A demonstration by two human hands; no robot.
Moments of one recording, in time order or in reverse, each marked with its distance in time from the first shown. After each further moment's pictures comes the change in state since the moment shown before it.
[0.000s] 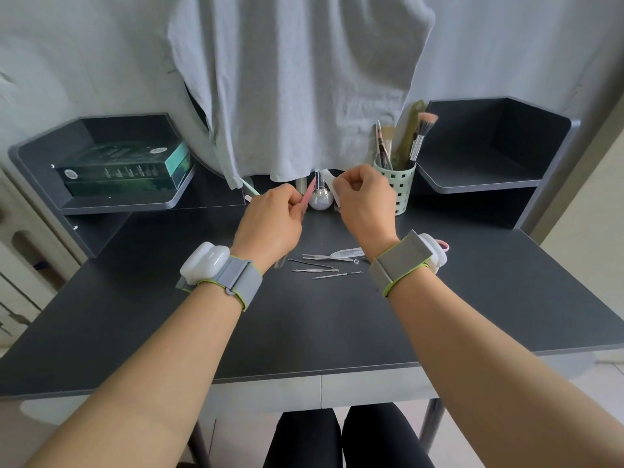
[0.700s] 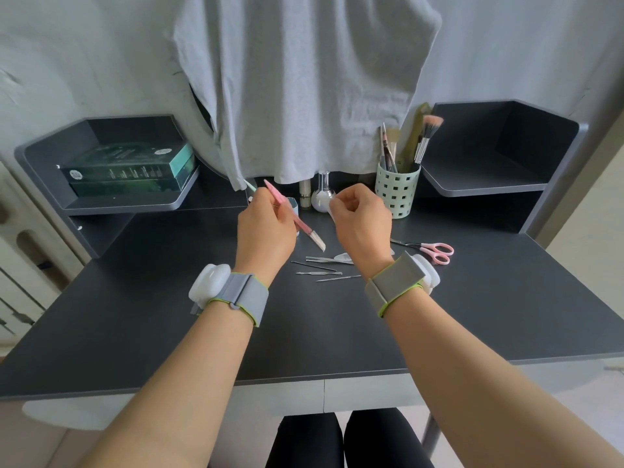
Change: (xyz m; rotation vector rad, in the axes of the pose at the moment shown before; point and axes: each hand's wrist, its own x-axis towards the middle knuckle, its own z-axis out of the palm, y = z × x) left_hand -0.007 -0.013 0.011 -0.256 0.194 -0.178; right_hand -0.021 0.010 0.012 -0.015 -0.015 0.018
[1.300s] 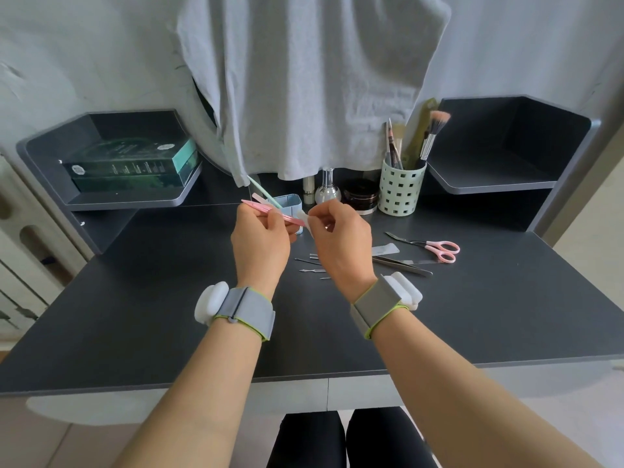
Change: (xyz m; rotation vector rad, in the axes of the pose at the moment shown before) left_hand -0.012 -0.016 0.008 -0.373 0.163 -0.292; right_hand -0.032 0.005 0.027 0.014 -0.077 -0.157
